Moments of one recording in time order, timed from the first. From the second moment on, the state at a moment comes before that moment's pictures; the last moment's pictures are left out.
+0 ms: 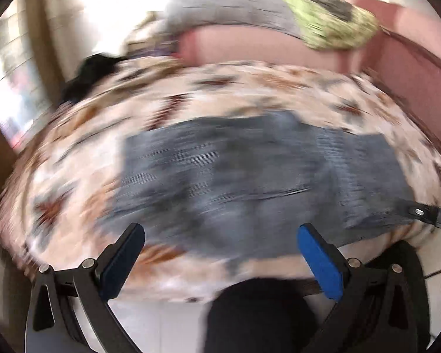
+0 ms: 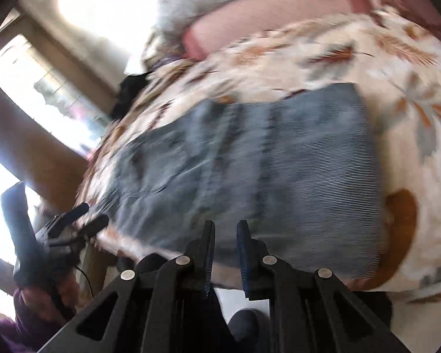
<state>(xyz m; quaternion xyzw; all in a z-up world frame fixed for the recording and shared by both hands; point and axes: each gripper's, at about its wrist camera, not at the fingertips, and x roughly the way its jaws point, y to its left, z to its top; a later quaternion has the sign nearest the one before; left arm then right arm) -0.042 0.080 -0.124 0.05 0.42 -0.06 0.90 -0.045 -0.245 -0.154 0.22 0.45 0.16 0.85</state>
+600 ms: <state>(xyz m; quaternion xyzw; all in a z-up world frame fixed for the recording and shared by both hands) -0.027 0.224 -0.165 -0.30 0.47 -0.03 0.83 -0.074 -0.166 -0.170 0.14 0.46 0.27 0.84</state>
